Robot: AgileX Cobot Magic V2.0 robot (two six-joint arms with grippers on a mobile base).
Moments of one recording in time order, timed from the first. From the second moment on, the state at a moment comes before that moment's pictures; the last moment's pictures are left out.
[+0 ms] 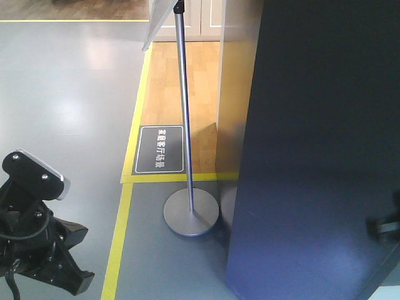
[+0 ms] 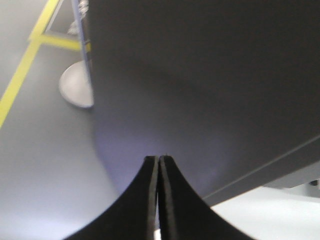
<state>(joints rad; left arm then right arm) -0.60 1.03 -0.66 0.13 0.61 -0.14 0.32 0.84 -0.71 -0.47 0.73 0.34</state>
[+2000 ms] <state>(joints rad) -0.60 1.03 -0.66 0.13 0.61 -0.14 -0.19 1.79 -1.52 -0.04 0.22 -0.08</state>
